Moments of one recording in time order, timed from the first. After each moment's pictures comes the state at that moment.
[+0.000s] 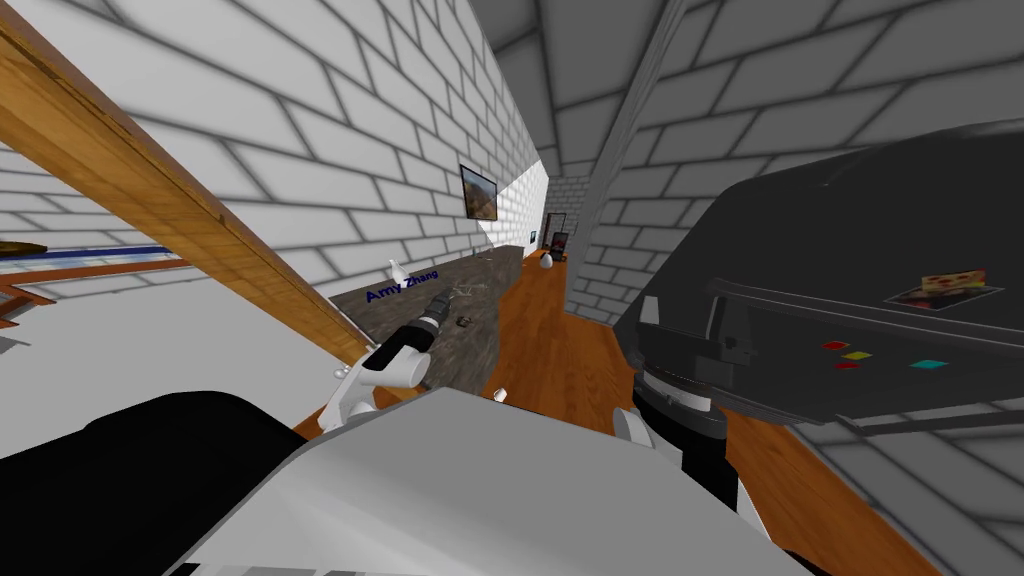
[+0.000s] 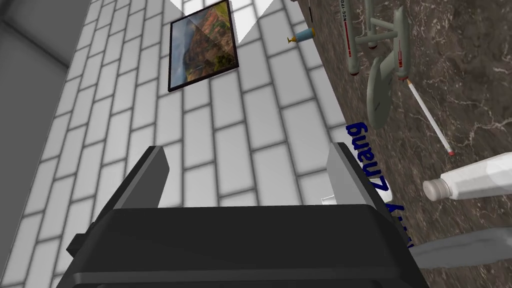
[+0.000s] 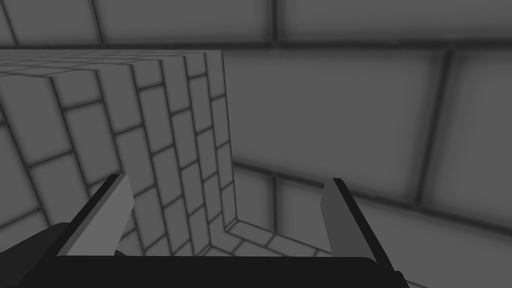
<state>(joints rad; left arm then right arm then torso) 0.45 0.15 0.17 -2.44 0.10 0.46 -0.19 0.51 0.00 -0.01 -2.40 0.12 -0.65 -0.16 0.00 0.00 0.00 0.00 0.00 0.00</state>
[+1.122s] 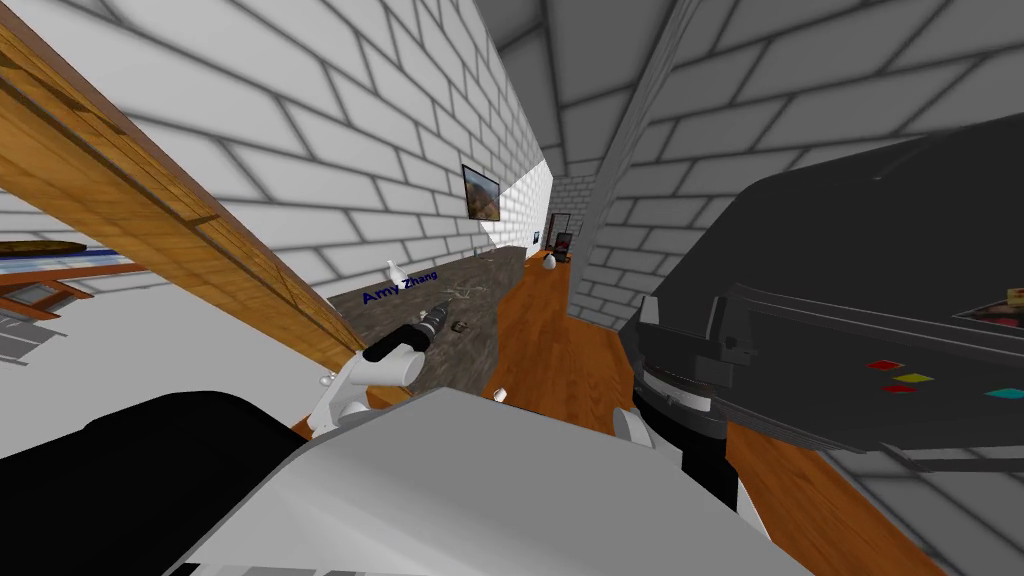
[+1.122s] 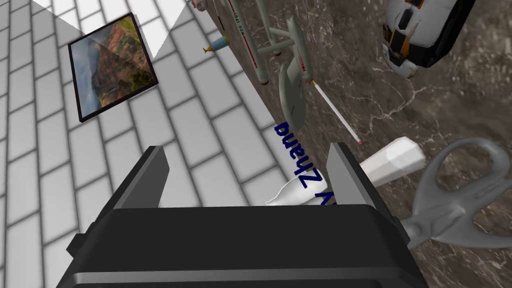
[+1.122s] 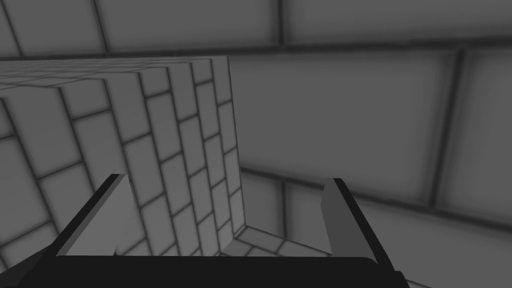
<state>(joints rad) 0.45 0.16 0.22 -2.45 0.15 0.79 -0.23 0.51 0.00 -0.01 -2.40 0.12 -0.65 -0.16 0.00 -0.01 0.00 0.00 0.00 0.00</state>
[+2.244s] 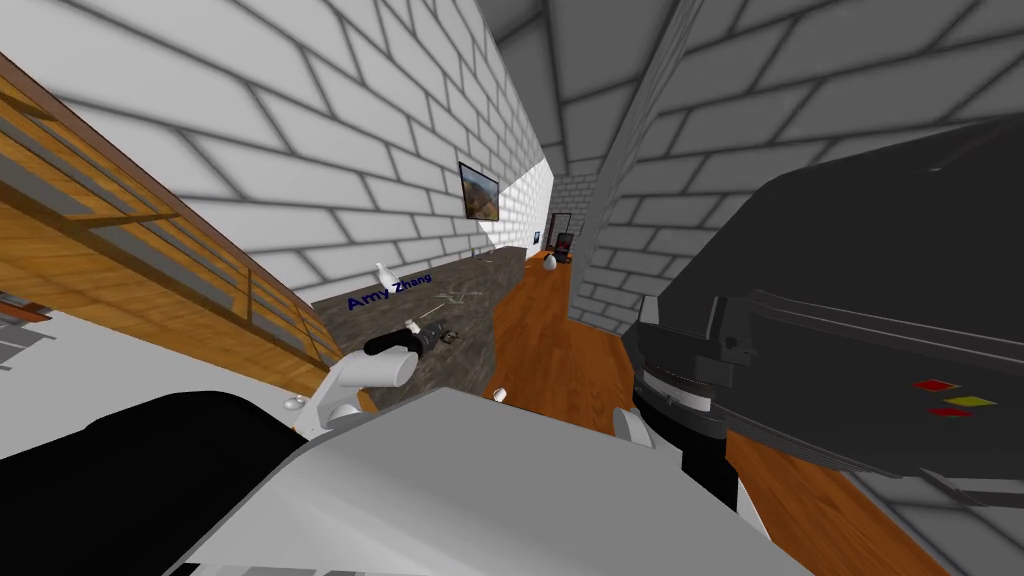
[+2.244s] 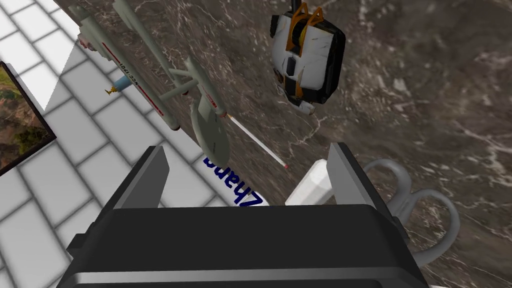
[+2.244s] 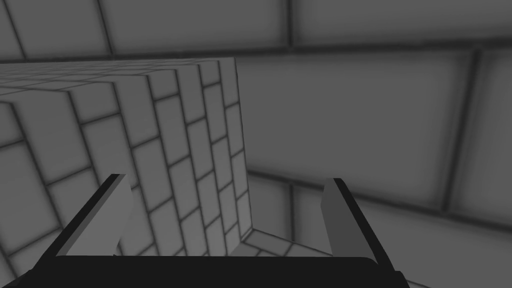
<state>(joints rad) 0.46 0.17 0.28 -2.45 0.20 1.15 -0.29 0.51 0.00 -0.01 -2.40 0.12 -0.65 -0.16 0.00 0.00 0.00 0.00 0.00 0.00</state>
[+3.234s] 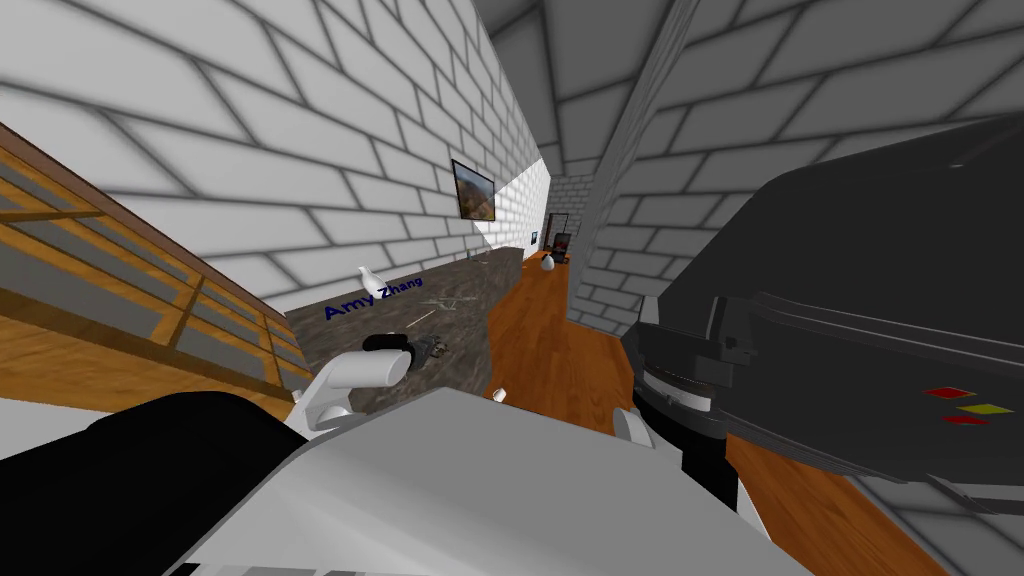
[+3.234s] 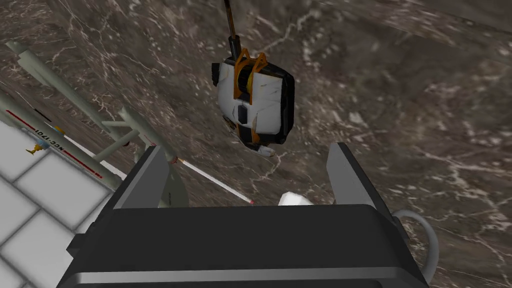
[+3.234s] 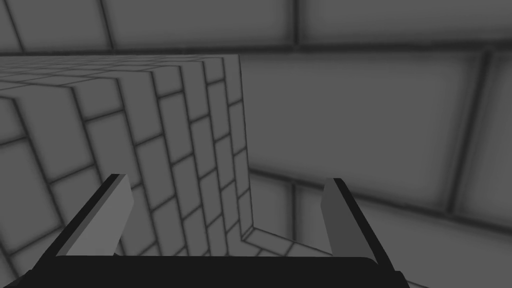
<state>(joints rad) 0.47 0.19 0.34 -2.43 0.26 1.42 -0.34 0.51 0.00 -0.01 -2.40 0.12 -0.65 -0.16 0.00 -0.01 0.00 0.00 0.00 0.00</state>
